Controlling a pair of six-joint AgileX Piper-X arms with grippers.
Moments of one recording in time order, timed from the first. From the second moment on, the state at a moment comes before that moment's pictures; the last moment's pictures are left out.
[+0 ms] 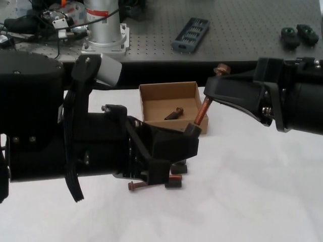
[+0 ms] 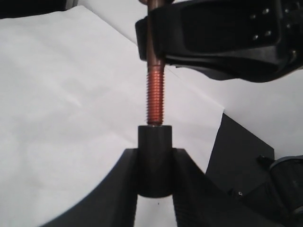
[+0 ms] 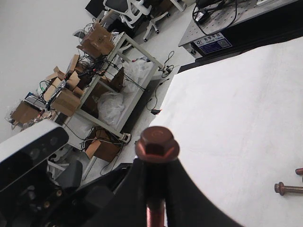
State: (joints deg) left arm -38.3 61.8 -40.4 -5.8 32.1 -16.5; right arm 39.7 56.1 -40.7 3.0 -21.2 44.3
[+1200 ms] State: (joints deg) left arm -38.3 61.8 -39.9 -13.6 32.0 -16.1; right arm 39.4 56.1 -41.1 4.3 -28.6 39.3
